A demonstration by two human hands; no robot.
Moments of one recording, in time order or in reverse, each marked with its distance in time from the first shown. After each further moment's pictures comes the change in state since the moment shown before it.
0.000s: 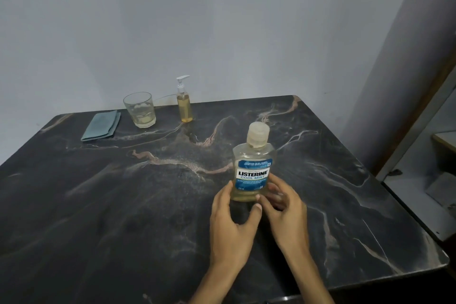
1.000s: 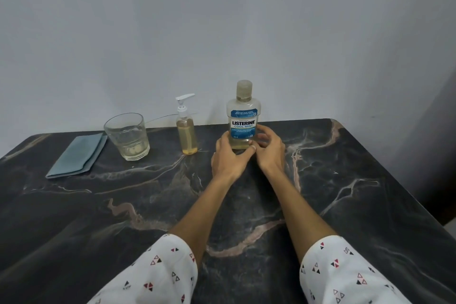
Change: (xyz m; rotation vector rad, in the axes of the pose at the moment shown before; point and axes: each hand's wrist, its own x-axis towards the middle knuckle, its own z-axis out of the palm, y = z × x) left_hand 0.321 -0.051 0.055 0.242 -0.040 -0.088; right_hand 0.296 0.053 0.135 -0.072 -0.023 0.035
